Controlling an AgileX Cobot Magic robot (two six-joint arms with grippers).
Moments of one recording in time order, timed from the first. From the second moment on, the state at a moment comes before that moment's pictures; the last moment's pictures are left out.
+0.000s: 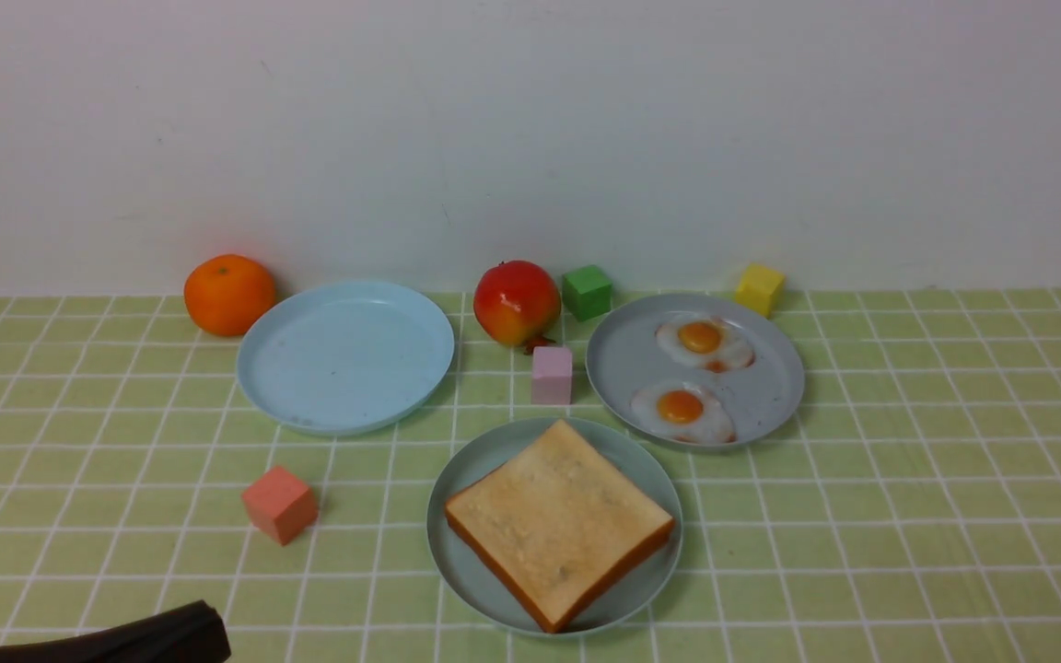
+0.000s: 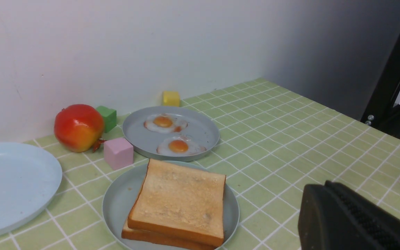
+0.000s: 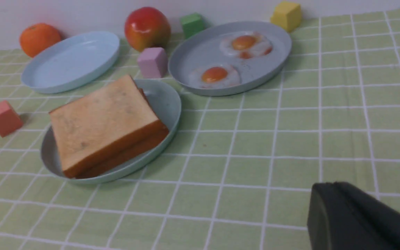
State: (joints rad) right arm 0.28 0.11 -0.04 -0.06 0.30 0.26; left arm -0.78 0.33 -0.22 0.05 0.01 -0.19
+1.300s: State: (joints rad) right arm 0.04 -0.01 0.02 -0.05 0.38 0.07; left arm -0.78 0.33 -0.22 0.05 0.01 -0.19
